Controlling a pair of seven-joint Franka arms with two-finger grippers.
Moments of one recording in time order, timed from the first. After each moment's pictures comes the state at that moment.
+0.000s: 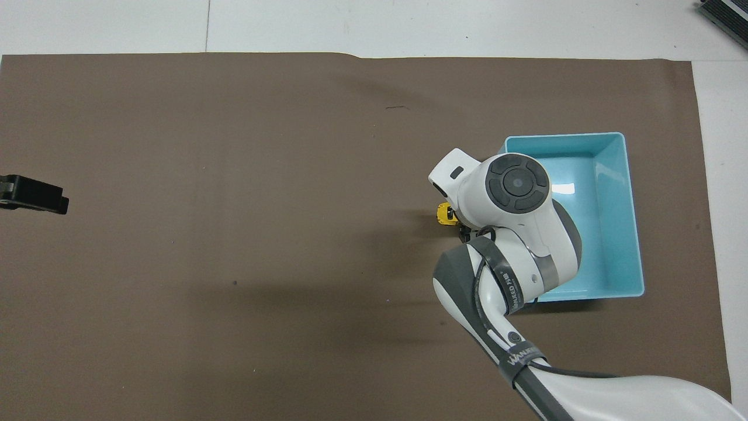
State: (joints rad) left arm 0.01 -0.03 -0.04 -1.55 0.01 1.50 0.09; right arm 0.43 0.23 -0.05 -1.89 -0.08 2.13 -1.15
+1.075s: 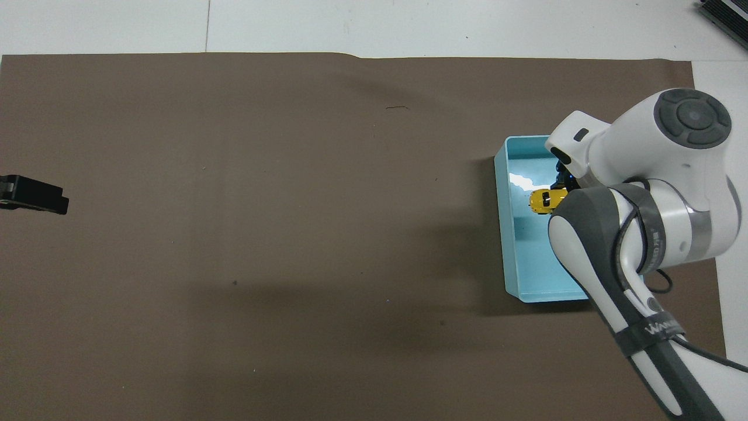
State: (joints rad) left arm 0.01 -0.03 -0.04 -1.55 0.01 1.50 0.09; right arm 0.20 0.15 -0.07 -1.86 -0.07 1.96 -1.42
